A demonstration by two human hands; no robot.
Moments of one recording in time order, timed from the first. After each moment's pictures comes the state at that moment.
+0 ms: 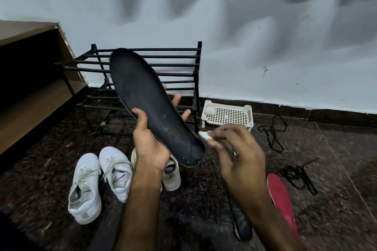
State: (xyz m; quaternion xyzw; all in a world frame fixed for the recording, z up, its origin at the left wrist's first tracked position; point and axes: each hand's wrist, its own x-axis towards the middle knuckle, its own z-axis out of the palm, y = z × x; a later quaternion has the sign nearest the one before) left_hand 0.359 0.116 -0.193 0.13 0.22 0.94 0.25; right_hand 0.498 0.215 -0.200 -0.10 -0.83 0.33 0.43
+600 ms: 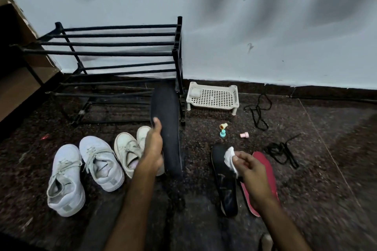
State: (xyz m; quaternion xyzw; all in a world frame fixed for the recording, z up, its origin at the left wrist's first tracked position) left_hand 0.332 0.158 -0.323 -0.06 0.61 0.75 0.25; right_hand 0.541 0.295 -0.356 -0.38 -0.60 0.66 0.25
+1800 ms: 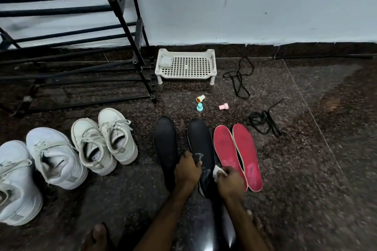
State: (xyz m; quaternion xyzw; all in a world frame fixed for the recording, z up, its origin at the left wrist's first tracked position) left_hand 0.453 0.260 -0.530 0.21 0.92 0.19 0.26; right_hand 0.569 0.315 -0.515 -0.62 -0.65 0.43 0.07
